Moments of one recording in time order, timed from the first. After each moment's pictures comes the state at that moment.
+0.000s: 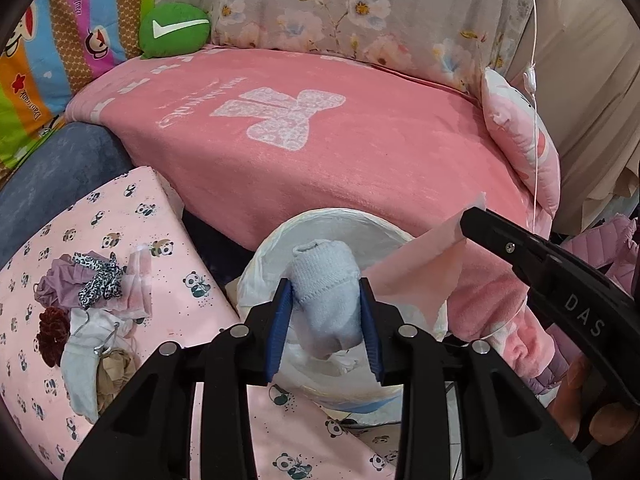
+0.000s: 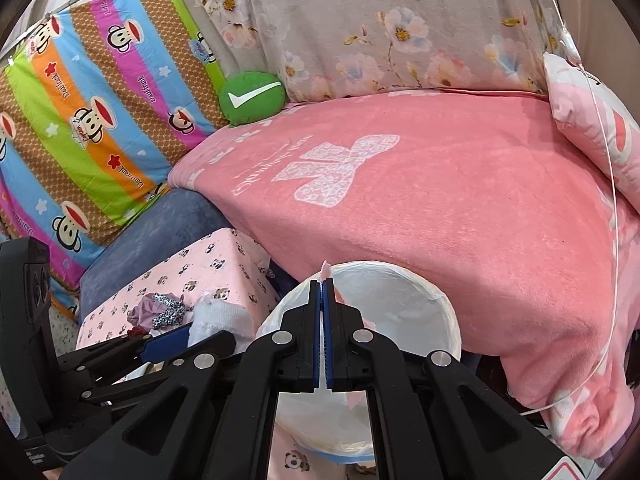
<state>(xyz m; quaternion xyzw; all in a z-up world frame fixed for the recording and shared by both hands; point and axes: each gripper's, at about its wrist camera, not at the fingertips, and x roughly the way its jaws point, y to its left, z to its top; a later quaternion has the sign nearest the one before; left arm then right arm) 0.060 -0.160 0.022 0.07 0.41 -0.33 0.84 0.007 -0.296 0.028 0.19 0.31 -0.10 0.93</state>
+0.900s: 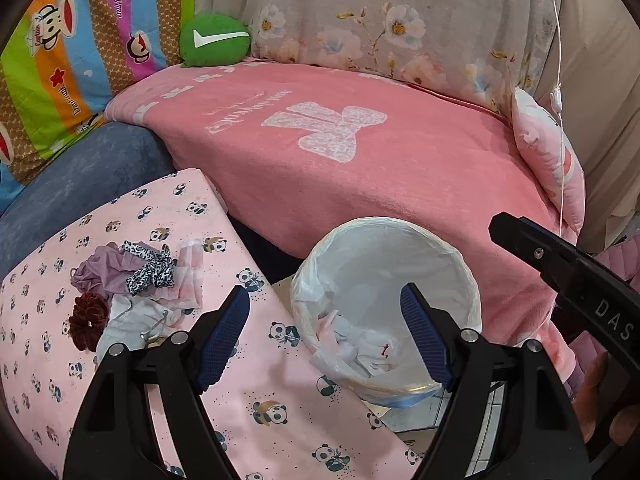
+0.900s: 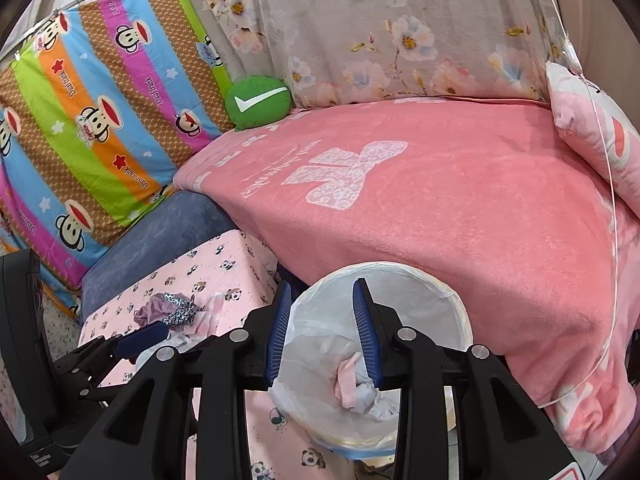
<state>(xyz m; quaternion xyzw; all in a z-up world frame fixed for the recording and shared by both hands) 0.058 -0.118 0.028 0.06 0.39 -0.27 0.88 0.001 -0.268 0.035 0.18 0.30 -0.09 0.93</state>
